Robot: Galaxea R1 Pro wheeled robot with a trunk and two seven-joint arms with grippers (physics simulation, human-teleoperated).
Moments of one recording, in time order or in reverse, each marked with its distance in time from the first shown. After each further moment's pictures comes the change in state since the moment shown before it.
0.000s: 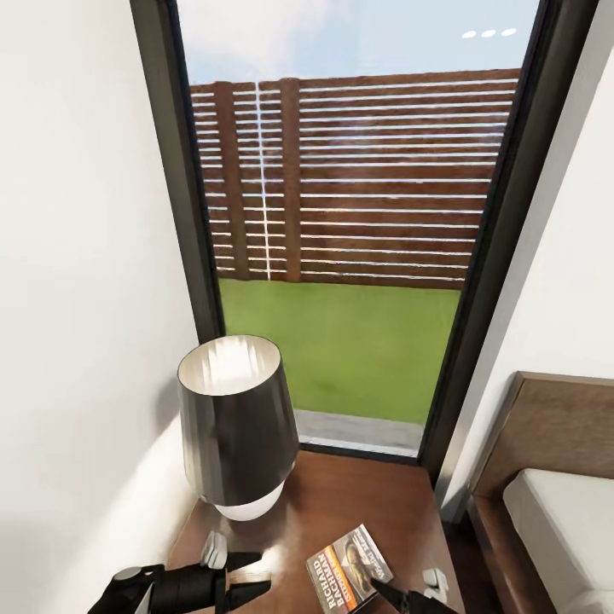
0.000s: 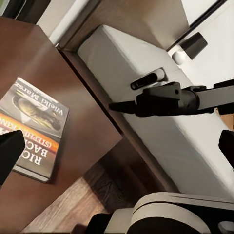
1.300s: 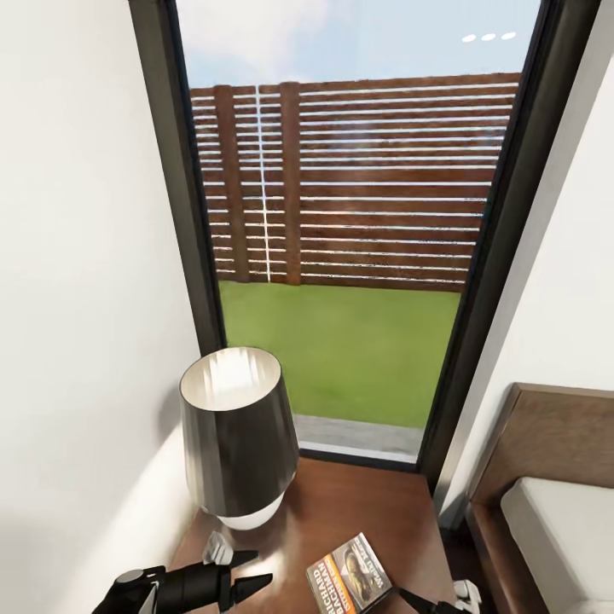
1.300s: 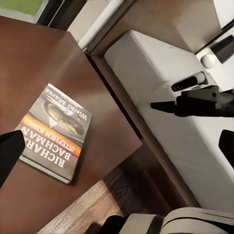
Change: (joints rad) left arm 0.000 -0.006 -0.004 0.016 0.001 -0.006 0.142; right arm 0.003 -0.089 -0.001 0.047 -0.002 -0.011 -0.001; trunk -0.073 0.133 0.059
